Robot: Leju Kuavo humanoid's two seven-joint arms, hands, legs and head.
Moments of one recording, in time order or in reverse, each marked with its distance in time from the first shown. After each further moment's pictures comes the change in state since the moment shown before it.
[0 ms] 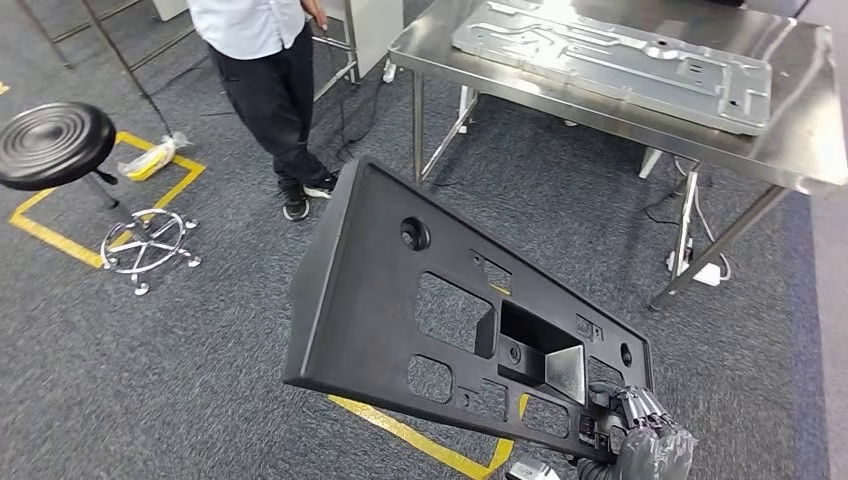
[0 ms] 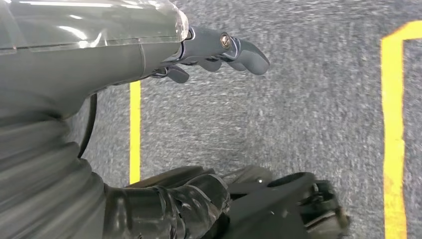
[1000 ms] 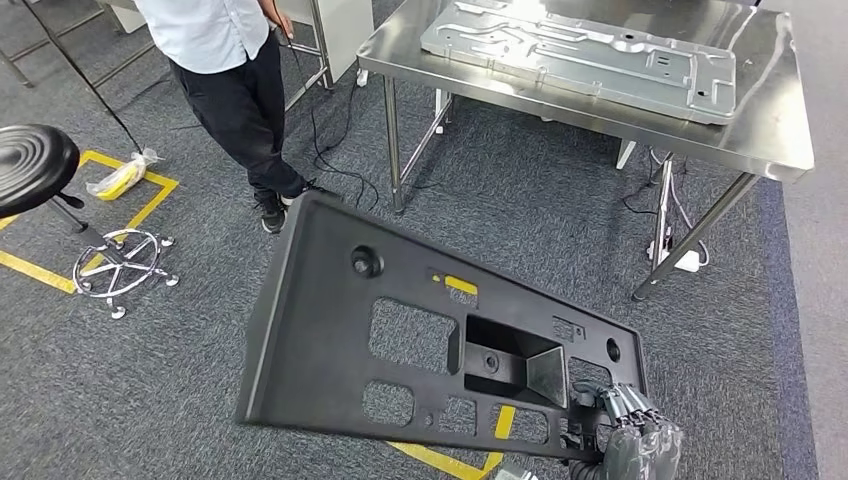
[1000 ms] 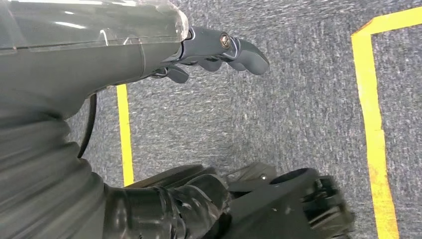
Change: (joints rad) left arm -0.001 0.001 0.000 0.000 -0.027 -0.015 0.000; right arm -0.015 -0.012 0.006 0.013 0.043 0.000 -0.052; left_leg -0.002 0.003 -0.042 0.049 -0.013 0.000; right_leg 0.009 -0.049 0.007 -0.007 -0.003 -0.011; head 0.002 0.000
